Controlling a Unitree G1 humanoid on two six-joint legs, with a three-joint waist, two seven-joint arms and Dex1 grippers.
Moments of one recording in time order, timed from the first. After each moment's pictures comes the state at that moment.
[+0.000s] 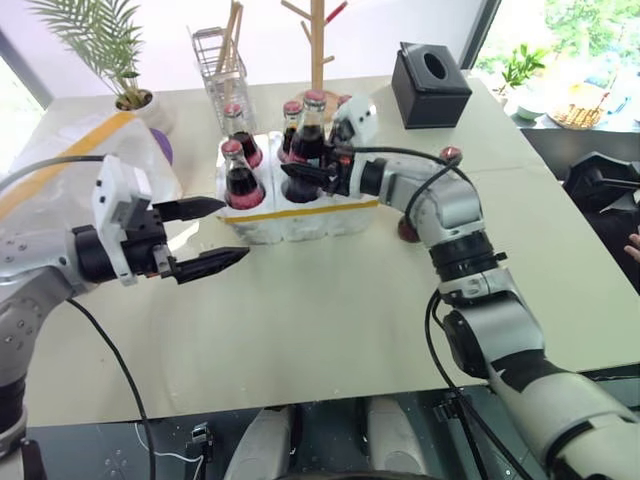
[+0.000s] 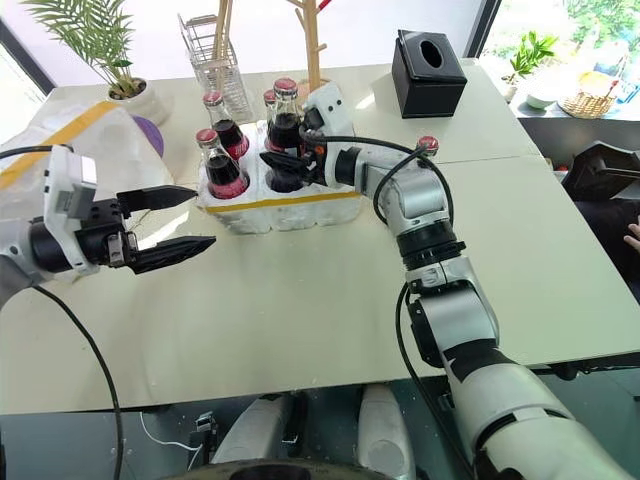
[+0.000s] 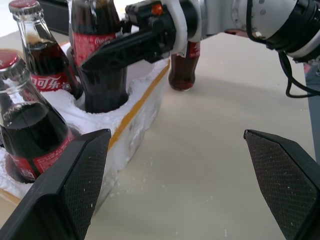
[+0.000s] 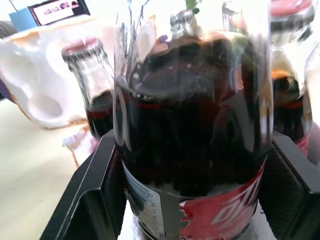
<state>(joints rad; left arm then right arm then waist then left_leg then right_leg) -0.27 0.90 0.36 -0.47 -0.84 0.77 -0.93 -1.04 -0.19 0.12 0.51 0.31 0.50 0.73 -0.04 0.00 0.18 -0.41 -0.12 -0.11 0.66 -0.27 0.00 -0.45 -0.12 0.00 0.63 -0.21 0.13</state>
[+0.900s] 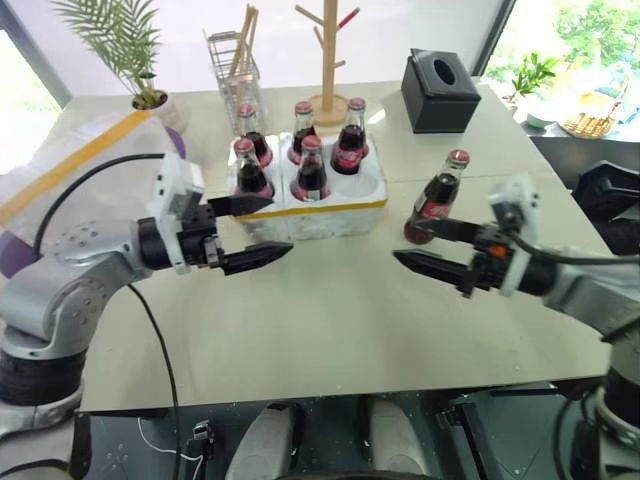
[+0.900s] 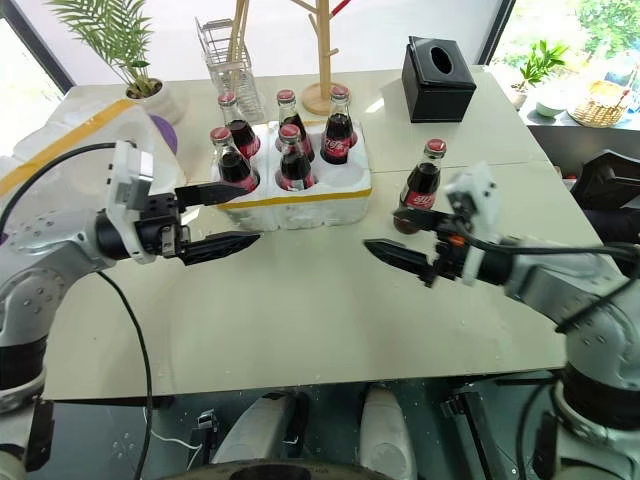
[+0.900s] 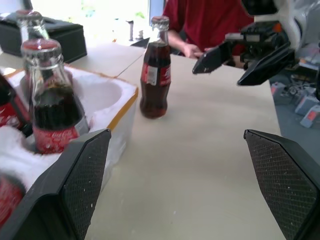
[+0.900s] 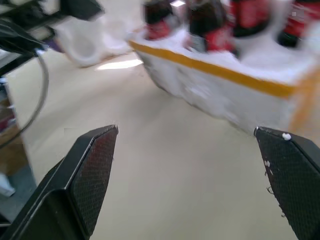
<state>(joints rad) -0.45 0.75 0.13 -0.39 -0.82 0.73 -0.93 -0.27 -0.70 -0.46 -0.59 0.86 1.22 0.65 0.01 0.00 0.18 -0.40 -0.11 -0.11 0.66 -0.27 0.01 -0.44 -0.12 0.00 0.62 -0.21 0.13</state>
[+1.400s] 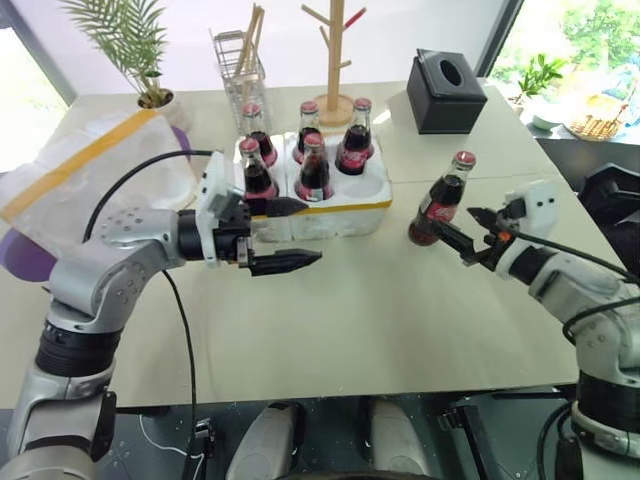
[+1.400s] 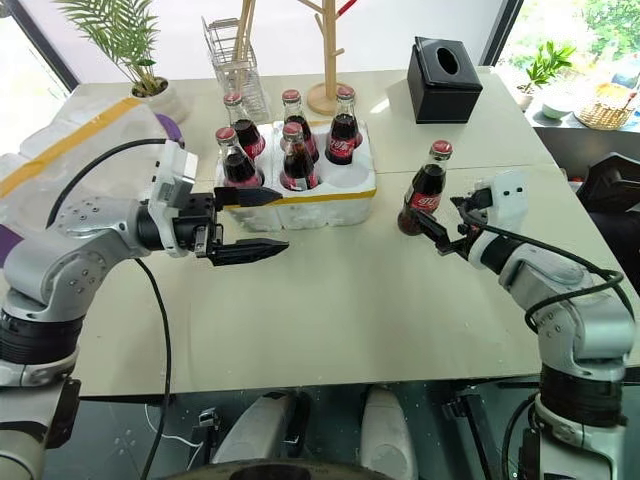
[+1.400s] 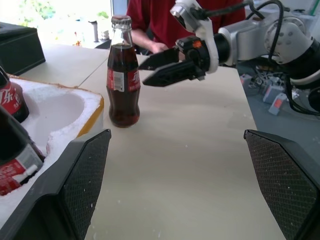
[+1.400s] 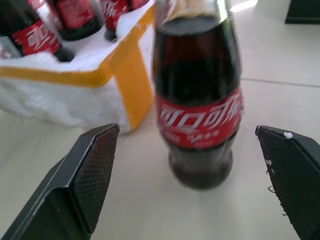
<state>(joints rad) -0.55 0.69 -0.01 -0.31 -0.74 0.68 -1.02 -0.31 -0.56 -0.33 -0.32 0.57 0.87 0.42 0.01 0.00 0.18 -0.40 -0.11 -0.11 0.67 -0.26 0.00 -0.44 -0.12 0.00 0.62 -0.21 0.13</state>
